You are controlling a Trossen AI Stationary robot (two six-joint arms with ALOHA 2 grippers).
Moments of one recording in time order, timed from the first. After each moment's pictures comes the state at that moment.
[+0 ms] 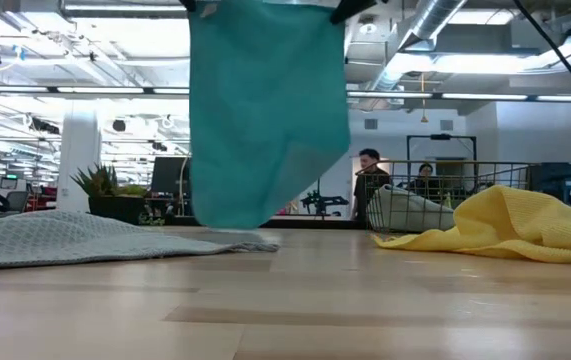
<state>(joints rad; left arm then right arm) -0.02 1.50 1.82 -1.55 -1.10 -0.41 -0.24 1.51 1.75 -0.83 0.38 -0.29</state>
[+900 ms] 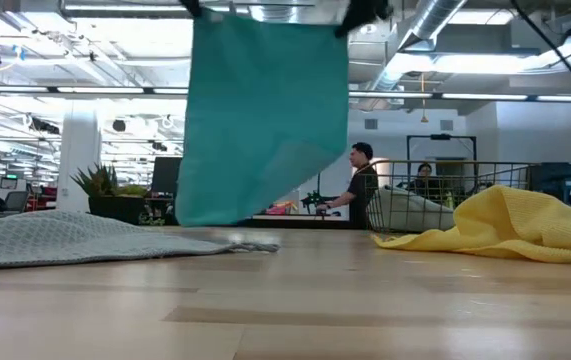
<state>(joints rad) 0.10 1.47 1.84 -1.41 -0.84 -0.22 -0.31 1.51 1.75 -0.87 0.18 -0.31</state>
